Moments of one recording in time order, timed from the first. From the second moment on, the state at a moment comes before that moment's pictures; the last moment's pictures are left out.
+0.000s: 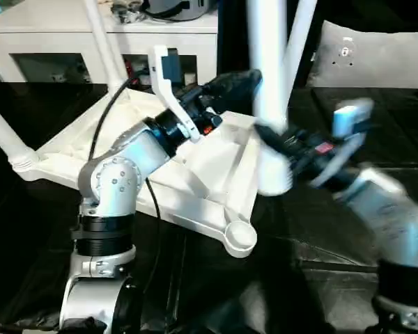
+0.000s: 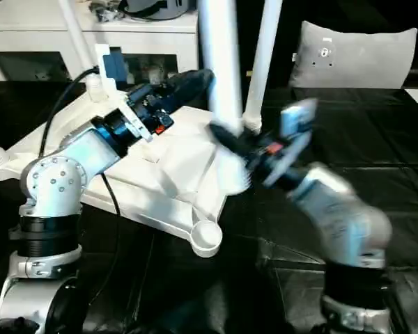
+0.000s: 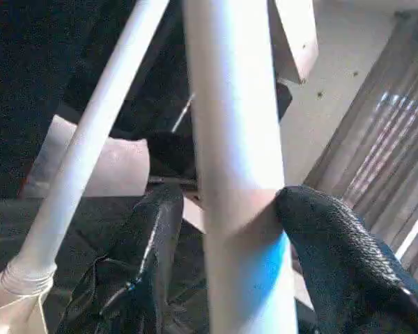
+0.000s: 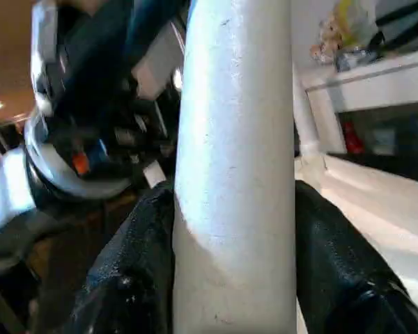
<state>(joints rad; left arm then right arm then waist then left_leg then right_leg) -0.71 0.04 0.14 -0.01 -0.74 0.74 -0.49 -0.39 -0.25 -0.16 -0.16 0.66 0.70 0.75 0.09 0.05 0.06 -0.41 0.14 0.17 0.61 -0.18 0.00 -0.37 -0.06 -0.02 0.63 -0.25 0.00</state>
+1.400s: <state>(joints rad) -0.61 0.19 -0.12 -0.01 -0.44 0.40 -0.71 -0.33 -0.31 0.06 -0.06 0.40 0.38 0.80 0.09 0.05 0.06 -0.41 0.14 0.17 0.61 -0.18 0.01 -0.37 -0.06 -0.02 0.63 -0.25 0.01</state>
